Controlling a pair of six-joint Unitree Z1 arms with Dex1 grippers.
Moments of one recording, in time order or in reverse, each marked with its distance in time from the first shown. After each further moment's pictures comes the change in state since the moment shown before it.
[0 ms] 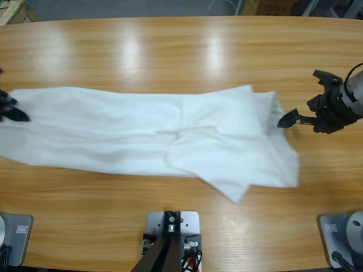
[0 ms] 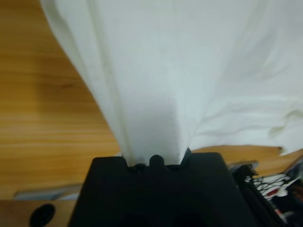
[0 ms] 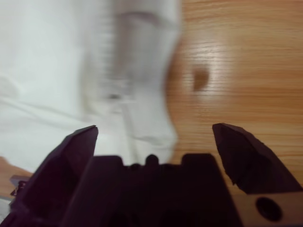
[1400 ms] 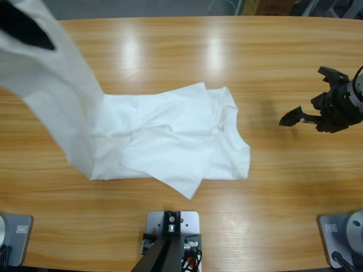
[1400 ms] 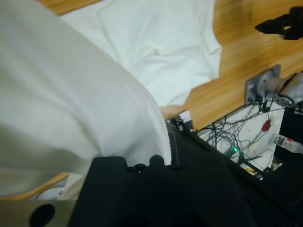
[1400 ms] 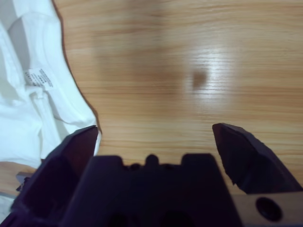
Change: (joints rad) arm 0 -0.629 0.111 -0.922 0.519 -0.046 -0.142; arm 1 0.003 -0.047 0.006 -0.001 0.004 0.005
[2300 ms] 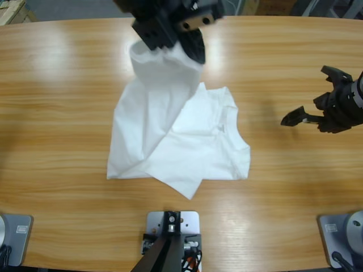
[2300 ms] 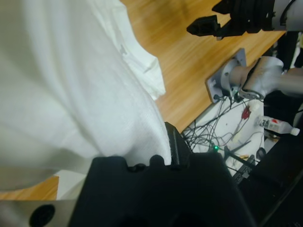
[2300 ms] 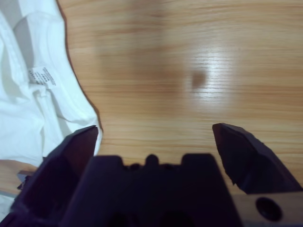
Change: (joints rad) arm 0 -0.258 0.409 -0.488 0.003 -0.075 -0.061; arm 1 0.000 -0.021 0.007 0.000 0.000 0.000
